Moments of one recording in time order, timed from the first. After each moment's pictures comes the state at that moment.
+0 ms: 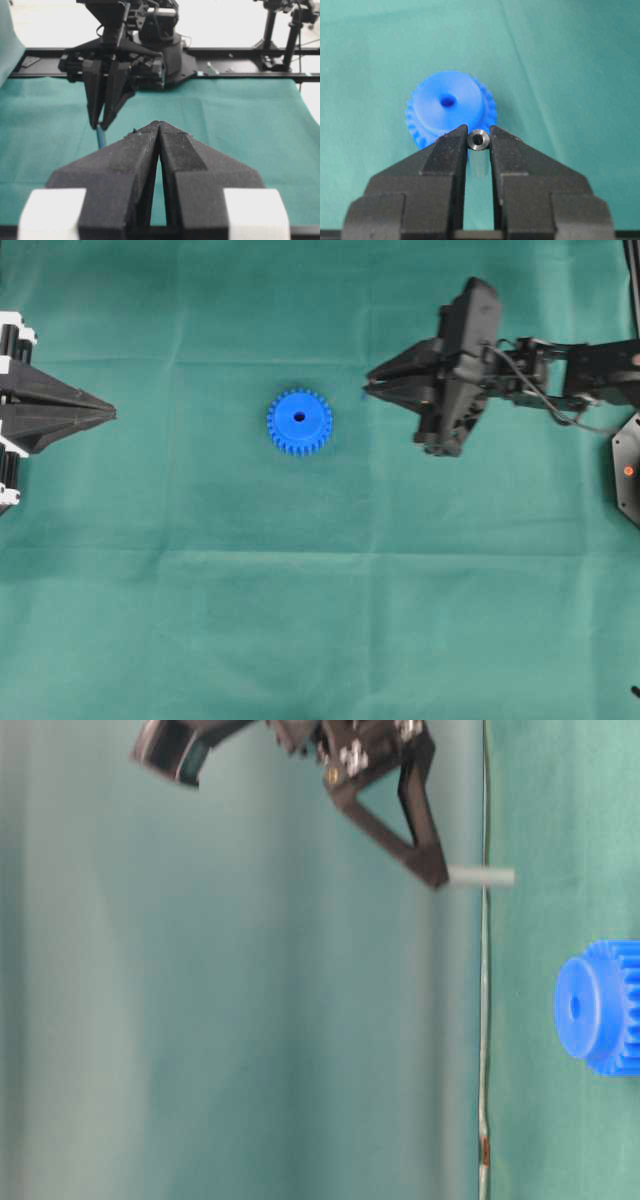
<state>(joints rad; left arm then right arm) 0.00 -0.97 1.18 0.02 -0.23 -0.01 -0.16 -0.13 0.86 0.06 -0.25 0.00</state>
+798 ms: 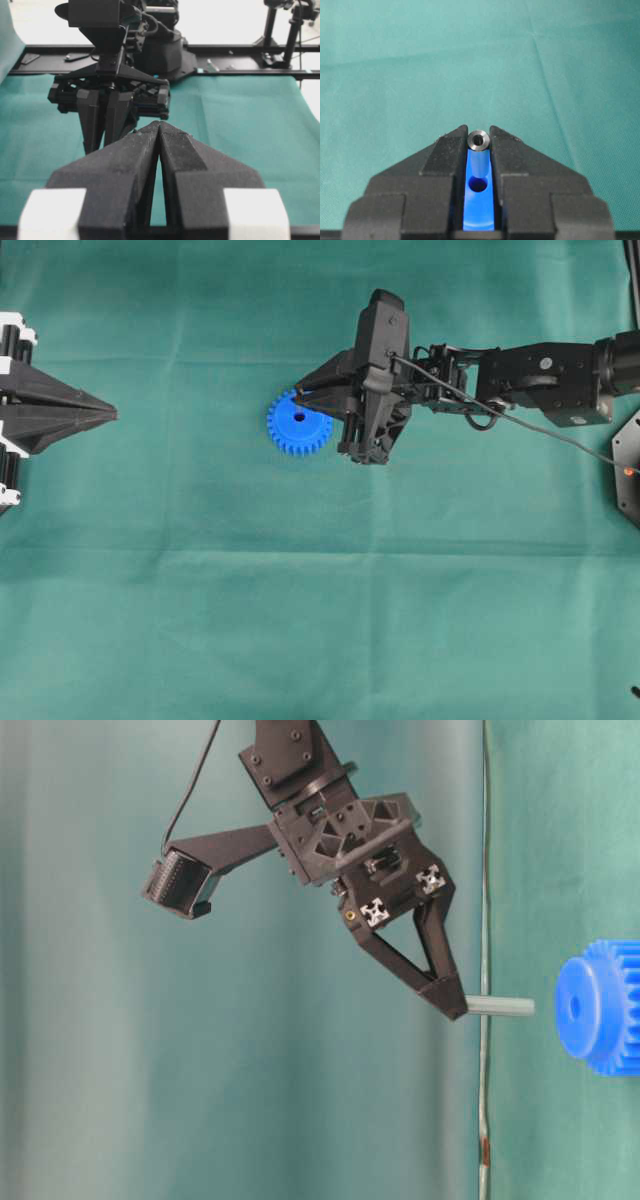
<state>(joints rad) 0.00 -0.97 1.18 0.02 -0.22 -0.01 -0.13 0.08 0.65 0.06 -0.25 0.00</state>
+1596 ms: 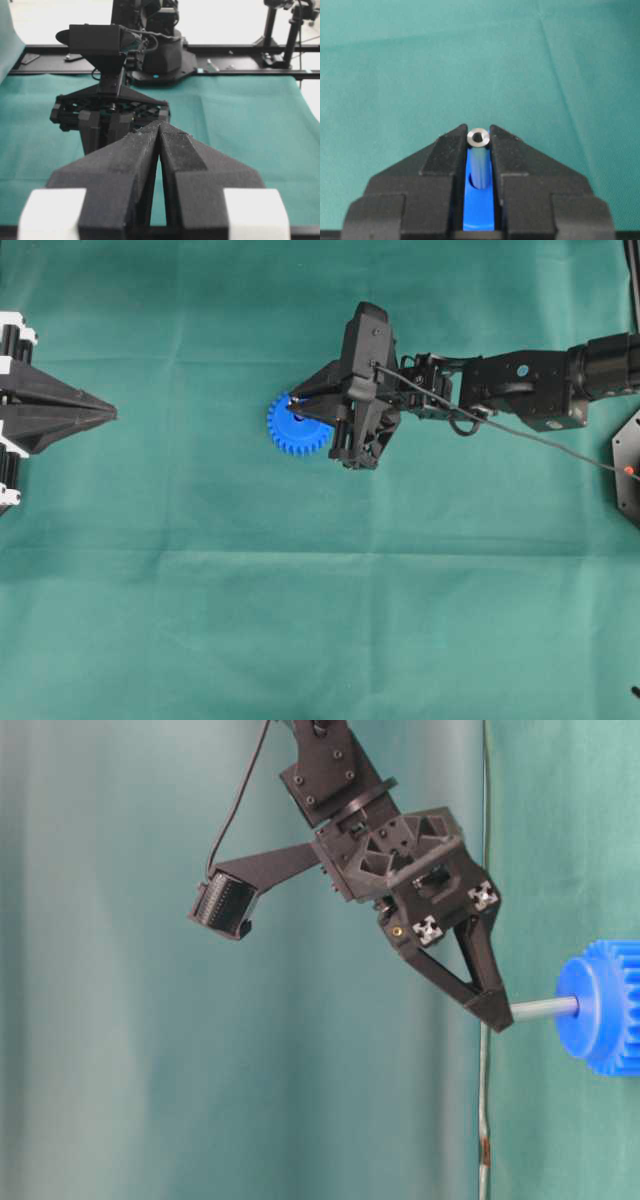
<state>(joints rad) 0.00 -0.97 1.18 0.02 -0.22 0.00 -0.12 0.16 0.63 0.06 -0.28 0.00</state>
